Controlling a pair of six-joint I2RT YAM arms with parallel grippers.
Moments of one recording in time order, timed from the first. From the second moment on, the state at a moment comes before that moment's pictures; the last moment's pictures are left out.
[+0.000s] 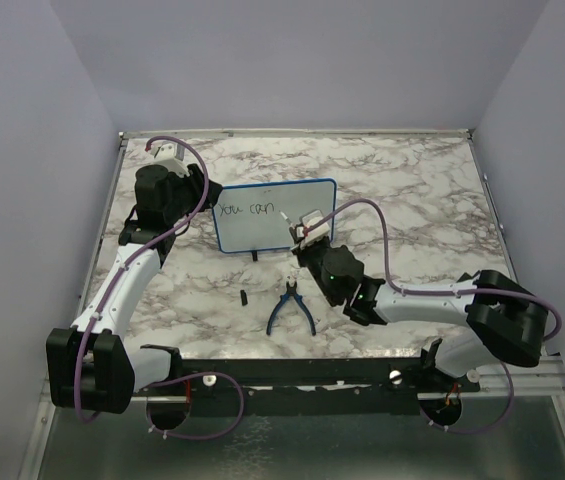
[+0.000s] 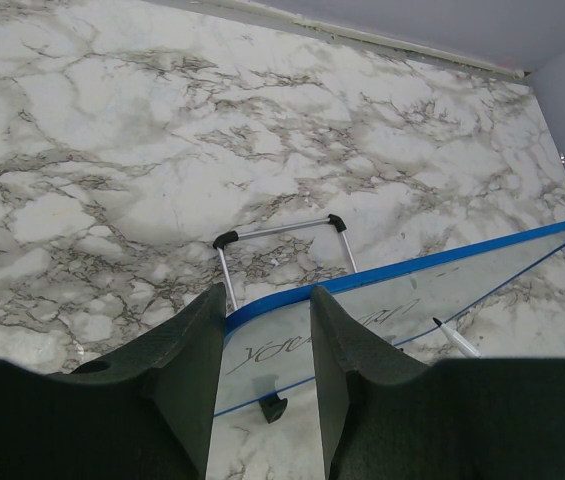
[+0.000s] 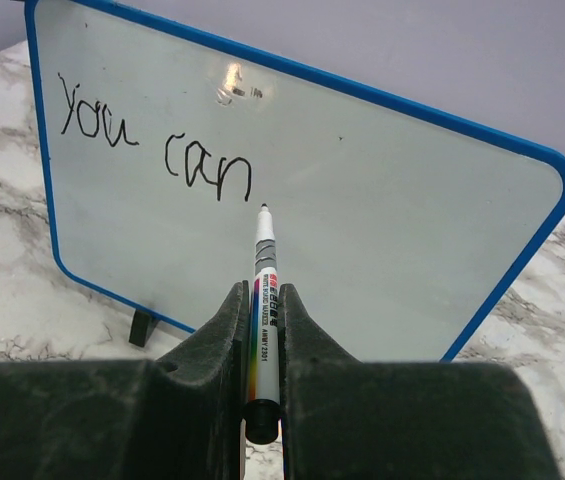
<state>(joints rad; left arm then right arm) -0.12 1.20 0.89 0.01 0.27 -0.39 1.08 1.46 0.68 0.78 0.62 -0.16</state>
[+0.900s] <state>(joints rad) -0.12 1.20 0.89 0.01 0.27 -0.39 1.08 1.53 0.72 0.79 0.68 -0.16</state>
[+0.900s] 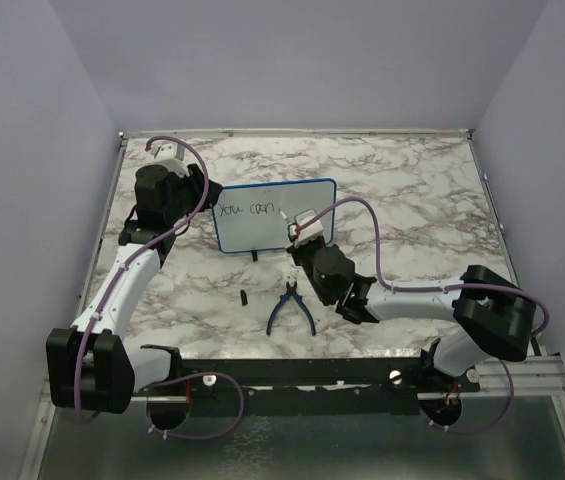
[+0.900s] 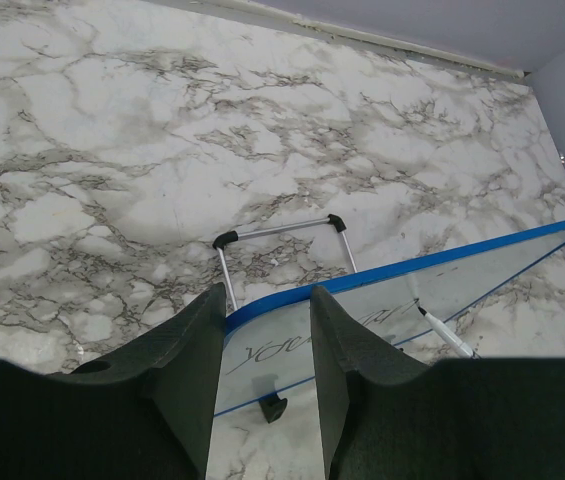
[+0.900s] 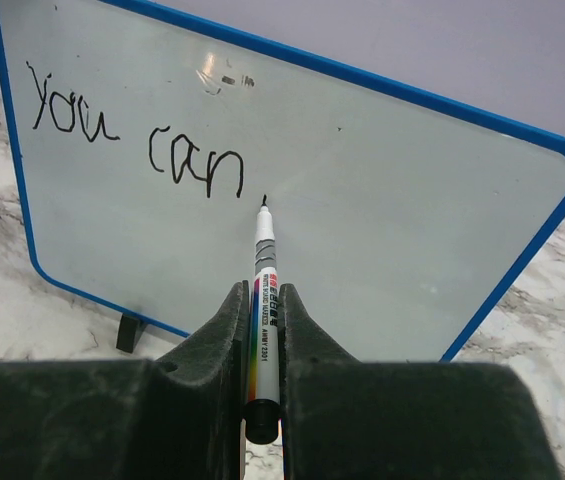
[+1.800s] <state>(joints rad) -0.12 1.19 0.89 0.01 0.27 -0.39 1.08 1.56 0.74 0.76 0.69 -0.13</state>
